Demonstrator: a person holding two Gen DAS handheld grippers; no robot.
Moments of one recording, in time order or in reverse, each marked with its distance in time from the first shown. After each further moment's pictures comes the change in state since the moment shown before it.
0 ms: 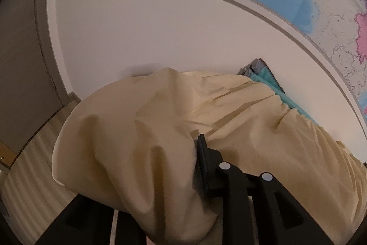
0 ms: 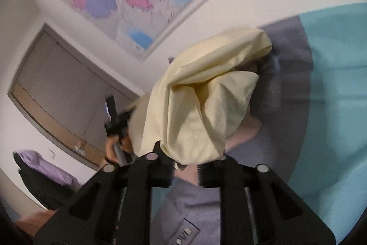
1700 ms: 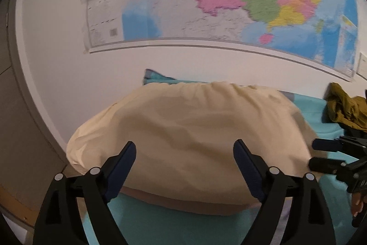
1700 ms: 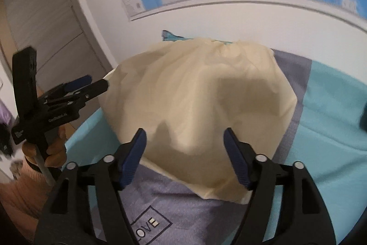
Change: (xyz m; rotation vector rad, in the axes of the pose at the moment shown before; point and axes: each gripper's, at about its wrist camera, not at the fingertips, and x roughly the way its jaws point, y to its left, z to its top) left arm -0.145 -0.144 -0.129 0.423 -0.228 -0.070; right arm 0.044 0.070 -0.018 -0.420 0.068 -0.320
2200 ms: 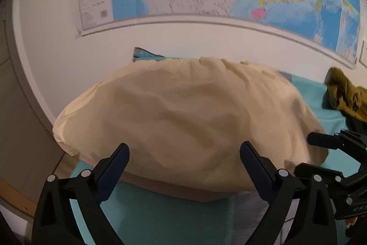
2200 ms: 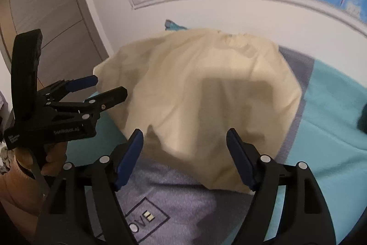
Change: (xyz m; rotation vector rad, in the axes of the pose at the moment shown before) left arm 0.012 -0.029 -0.019 -0.025 0.079 0.024; right arm 0.002 0.017 -0.018 -0.060 -0.002 -0.059
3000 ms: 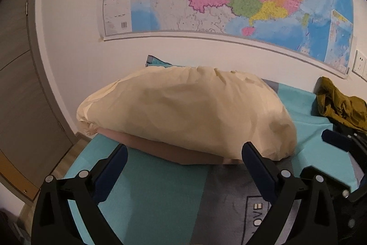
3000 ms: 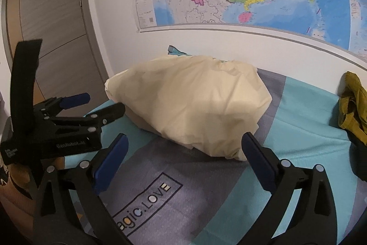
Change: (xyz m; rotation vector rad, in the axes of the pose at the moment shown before) left arm -0.077 -0.030 -0.030 -0.071 -0.054 0.063; right arm -0.074 0.030 -0.032 -0.027 -0.151 -0.064
